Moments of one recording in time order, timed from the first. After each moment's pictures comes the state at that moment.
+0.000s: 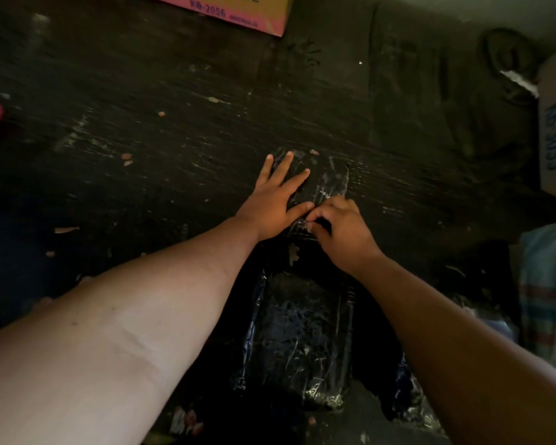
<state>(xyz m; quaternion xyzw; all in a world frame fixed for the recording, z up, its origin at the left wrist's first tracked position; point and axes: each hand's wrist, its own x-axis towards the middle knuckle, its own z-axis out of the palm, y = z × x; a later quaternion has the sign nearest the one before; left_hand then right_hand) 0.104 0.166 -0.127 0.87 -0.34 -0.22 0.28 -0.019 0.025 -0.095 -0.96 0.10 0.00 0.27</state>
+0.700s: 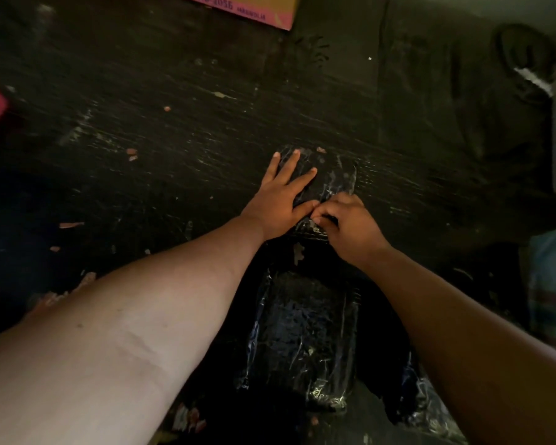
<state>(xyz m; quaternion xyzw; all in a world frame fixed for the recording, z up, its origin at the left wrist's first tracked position) 0.104 0.167 -0.132 0.87 -0.35 -0.19 0.29 -0.007 0.016 -0.097 -0.96 0.07 0.03 0.27</state>
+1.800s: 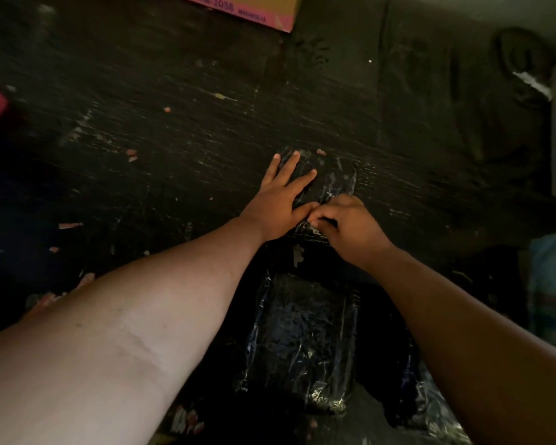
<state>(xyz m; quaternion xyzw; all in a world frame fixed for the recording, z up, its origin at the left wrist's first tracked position) 0.104 0.168 -0.129 0.87 -0.35 -0.20 0.30 -0.005 0.011 -0.093 -0.97 0.02 0.04 0.25</state>
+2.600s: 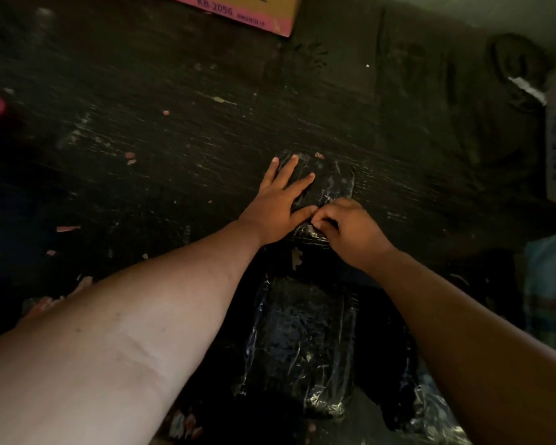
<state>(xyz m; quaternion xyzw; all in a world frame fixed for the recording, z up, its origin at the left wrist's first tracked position) 0.105 0.167 -0.132 0.87 -0.35 -0.19 0.29 -0.003 0.008 -0.089 -0.96 0.04 0.07 0.26</state>
